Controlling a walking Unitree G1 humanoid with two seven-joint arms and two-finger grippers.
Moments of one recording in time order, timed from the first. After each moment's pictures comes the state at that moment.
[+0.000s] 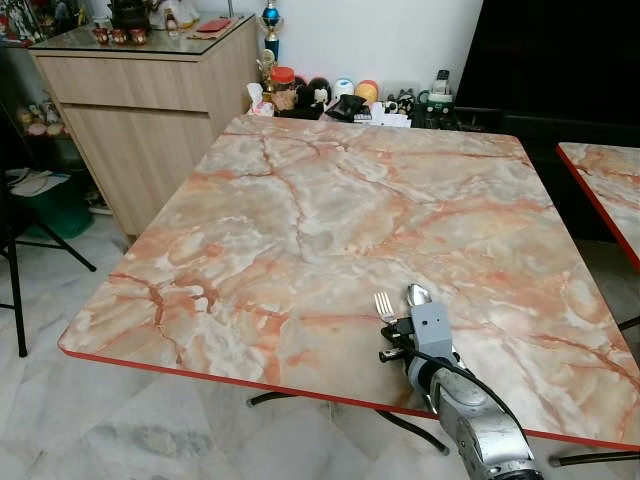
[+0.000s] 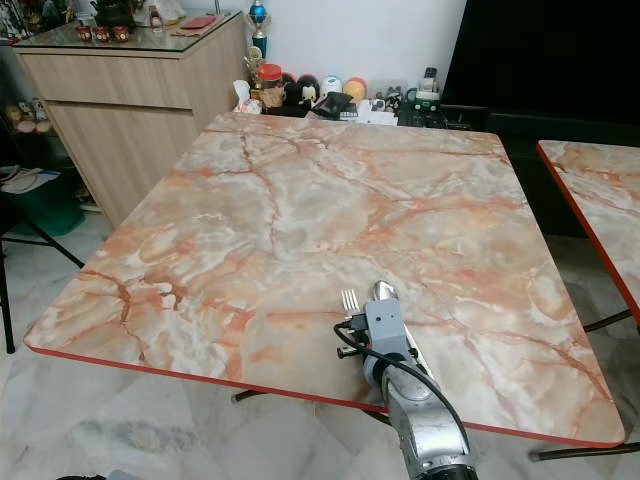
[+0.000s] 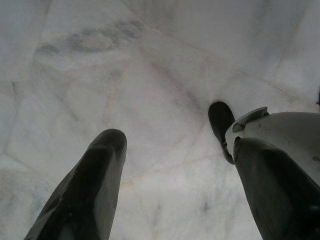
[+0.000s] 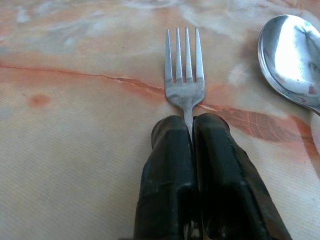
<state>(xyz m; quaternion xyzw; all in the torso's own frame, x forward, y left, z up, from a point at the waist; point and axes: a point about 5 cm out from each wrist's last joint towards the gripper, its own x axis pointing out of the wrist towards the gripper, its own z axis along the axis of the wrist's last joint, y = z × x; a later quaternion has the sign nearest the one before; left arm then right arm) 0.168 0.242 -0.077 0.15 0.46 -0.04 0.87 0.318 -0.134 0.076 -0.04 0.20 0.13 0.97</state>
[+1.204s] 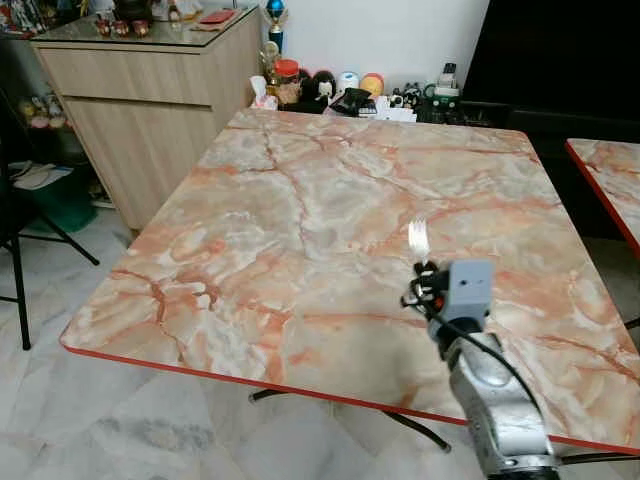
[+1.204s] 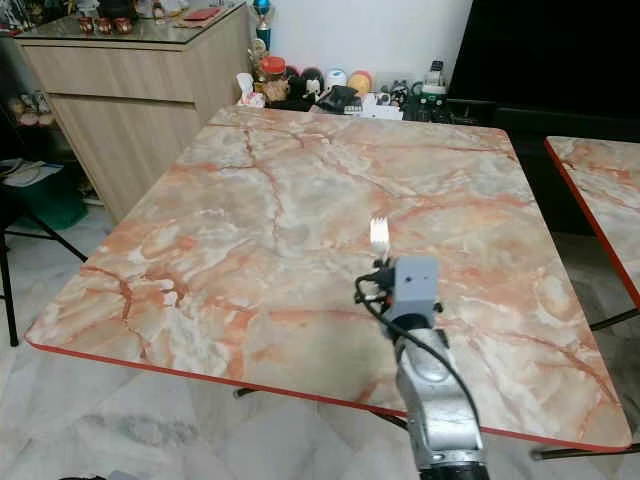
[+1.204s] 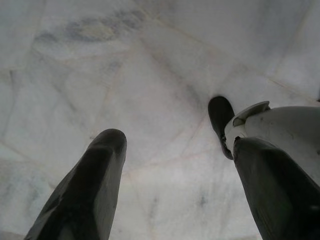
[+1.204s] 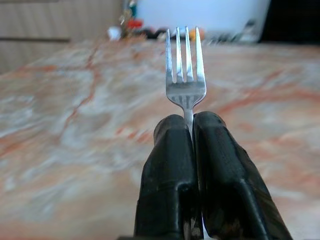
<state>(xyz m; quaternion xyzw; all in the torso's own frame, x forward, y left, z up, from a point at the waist) 0.166 0.241 -0.079 0.14 0.47 -0.04 0.87 0.323 -0.156 0.160 -0.02 -0.03 0.03 1.00</state>
